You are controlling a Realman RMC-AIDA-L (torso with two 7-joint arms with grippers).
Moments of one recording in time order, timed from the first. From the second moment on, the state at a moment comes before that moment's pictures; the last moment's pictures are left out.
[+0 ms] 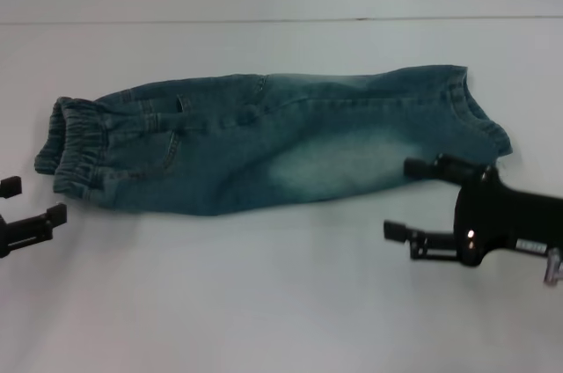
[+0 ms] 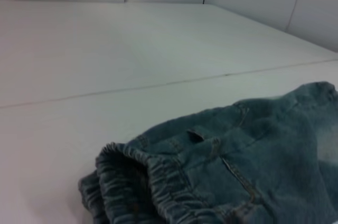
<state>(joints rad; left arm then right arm) -0.25 -2.15 0.40 0.98 2.15 1.51 -1.43 0.32 2.10 -0.88 -0.68 -1.75 -1.56 1.07</state>
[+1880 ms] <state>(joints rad) -0.38 -2.15 0.49 0.79 2.16 1.13 -1.32 0.36 2.09 -0.93 -0.57 -1.75 -1.57 1.06</state>
